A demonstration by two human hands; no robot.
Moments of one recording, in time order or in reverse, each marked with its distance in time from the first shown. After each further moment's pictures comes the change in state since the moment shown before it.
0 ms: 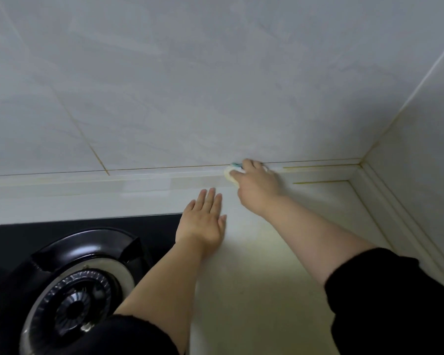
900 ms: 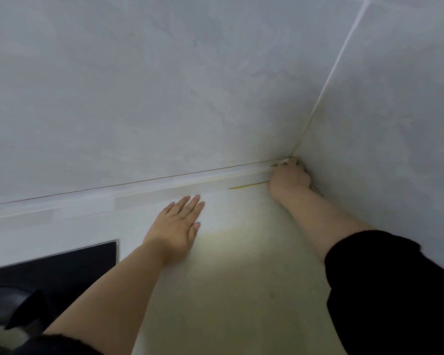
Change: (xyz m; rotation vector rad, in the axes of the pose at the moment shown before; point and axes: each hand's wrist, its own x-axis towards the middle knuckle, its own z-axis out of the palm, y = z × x) left_hand 0.057 0.045 0.008 -0.063 0.095 0.382; right_hand -0.042 0.176 -0.009 -0.069 -0.166 0.800
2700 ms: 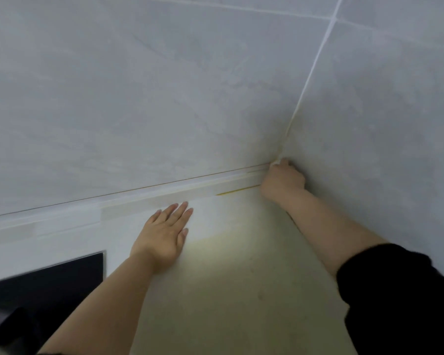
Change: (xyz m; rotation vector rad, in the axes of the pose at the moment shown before) left_hand -0.002 0.001 0.002 -0.019 0.047 -0.008; right_hand -0.017 0.016 -0.028 -0.026 0.028 -0.037
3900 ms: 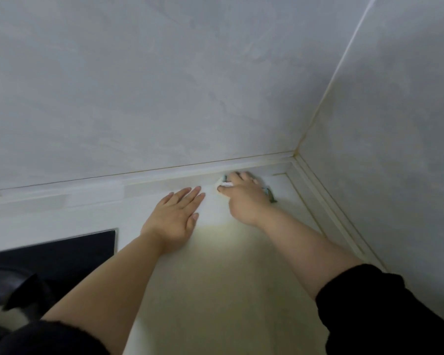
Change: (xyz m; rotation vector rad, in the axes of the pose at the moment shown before) left_hand 0.000 0.000 -0.005 -0.009 -0.027 -0.014; right_hand -0.039 -0.066 0.054 0.144 -0.055 -0.626
